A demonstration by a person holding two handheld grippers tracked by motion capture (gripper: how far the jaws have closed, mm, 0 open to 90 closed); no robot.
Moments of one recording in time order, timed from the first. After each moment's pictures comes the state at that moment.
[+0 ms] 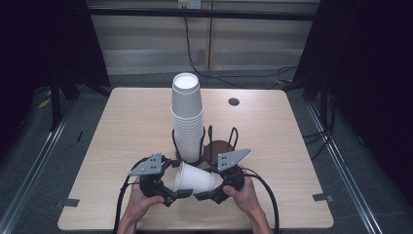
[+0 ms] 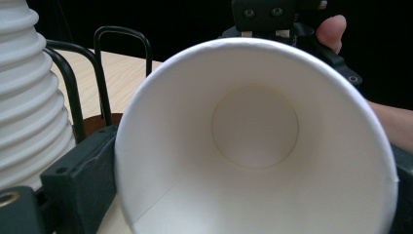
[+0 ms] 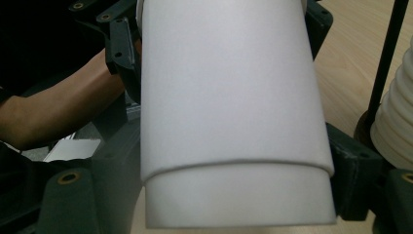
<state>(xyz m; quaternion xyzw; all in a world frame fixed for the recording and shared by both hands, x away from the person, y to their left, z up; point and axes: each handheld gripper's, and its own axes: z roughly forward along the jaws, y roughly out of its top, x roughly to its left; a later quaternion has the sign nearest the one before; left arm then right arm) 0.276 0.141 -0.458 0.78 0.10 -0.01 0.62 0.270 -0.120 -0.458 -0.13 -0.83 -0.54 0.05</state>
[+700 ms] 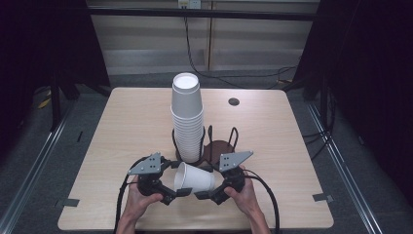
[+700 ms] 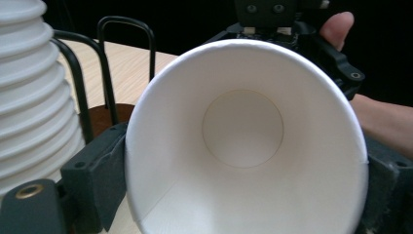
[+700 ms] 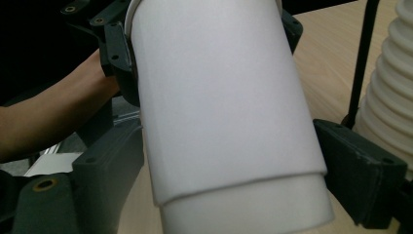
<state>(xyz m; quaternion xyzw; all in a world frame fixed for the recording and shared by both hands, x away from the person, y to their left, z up) 0.277 0.146 -0.455 0.79 0.11 -0.01 0.60 0.268 -0.123 -0.464 -0.15 -0.82 -0.56 0.02</state>
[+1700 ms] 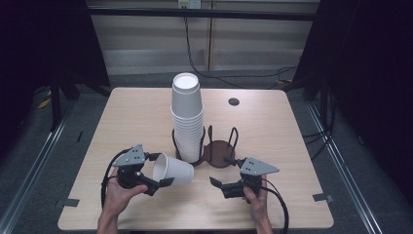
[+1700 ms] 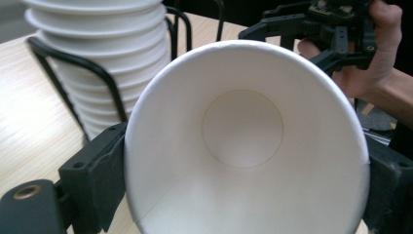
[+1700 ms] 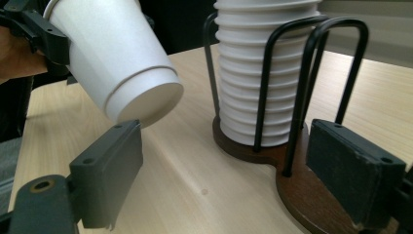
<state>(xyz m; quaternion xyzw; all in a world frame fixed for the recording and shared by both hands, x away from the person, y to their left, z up) 0.287 0.190 -0.431 0.83 0.17 0.05 0.53 0.246 -0.165 -0.479 -0.29 -0.74 -0.58 -0.17</state>
